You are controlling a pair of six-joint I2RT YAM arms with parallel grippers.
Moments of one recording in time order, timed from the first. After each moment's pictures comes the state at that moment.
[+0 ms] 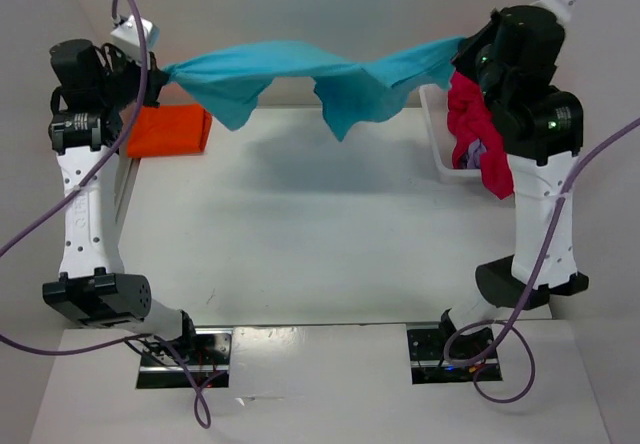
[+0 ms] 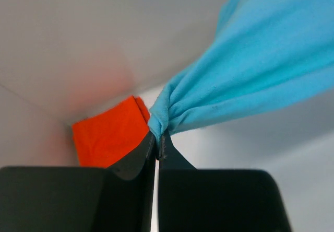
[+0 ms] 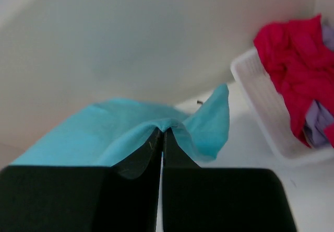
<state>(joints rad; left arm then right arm) 0.19 1.48 1.88 -0.57 0.48 0.31 0.27 1.63 2.50 -0.98 0.41 0.56</state>
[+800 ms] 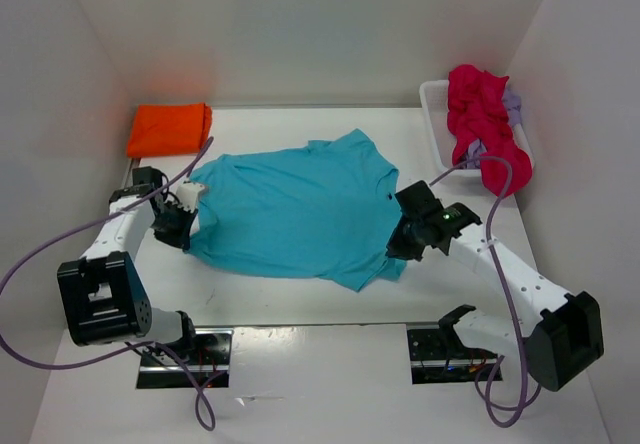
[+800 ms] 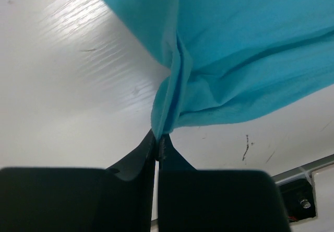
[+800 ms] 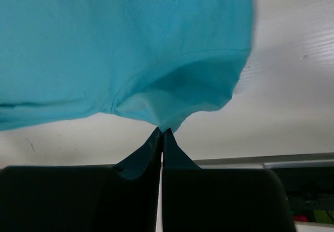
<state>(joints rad) 0.22 1.38 0.90 -0.85 0.28 0.60 0.50 1.09 0.84 -0.89 0.03 0.98</state>
